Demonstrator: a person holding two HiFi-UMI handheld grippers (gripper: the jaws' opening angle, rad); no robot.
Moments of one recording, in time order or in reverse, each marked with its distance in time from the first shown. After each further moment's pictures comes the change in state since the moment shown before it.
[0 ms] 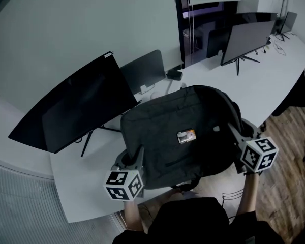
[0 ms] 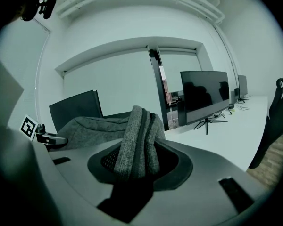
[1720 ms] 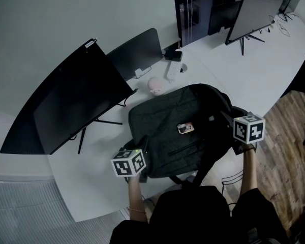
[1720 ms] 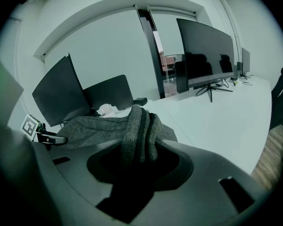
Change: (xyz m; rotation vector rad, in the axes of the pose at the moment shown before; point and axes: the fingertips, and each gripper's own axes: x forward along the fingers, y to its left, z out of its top) left arm 0.096 0.059 -0.108 -0.187 0.312 -0.039; right arm 0.109 -0.040 -0.107 0.069 0.345 -0.023
